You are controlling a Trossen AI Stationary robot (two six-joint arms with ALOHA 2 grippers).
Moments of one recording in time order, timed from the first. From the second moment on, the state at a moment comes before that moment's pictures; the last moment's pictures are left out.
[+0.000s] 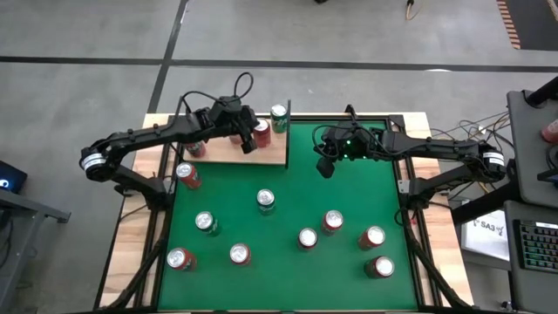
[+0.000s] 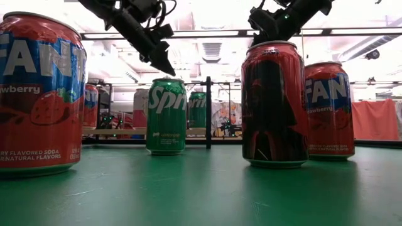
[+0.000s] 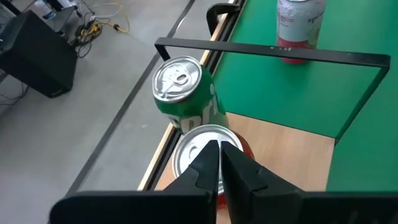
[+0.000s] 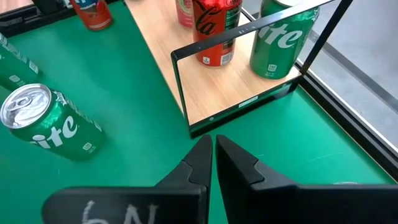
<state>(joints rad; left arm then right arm) 0.49 1.39 1.08 -0.29 -0.13 0.30 -0.26 1.27 1.01 -0.38 0.11 0.18</state>
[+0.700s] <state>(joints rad) 0.49 1.42 1.03 -0.25 -0.12 0.23 -0.26 1.27 0.97 -0.38 0.13 0.20</state>
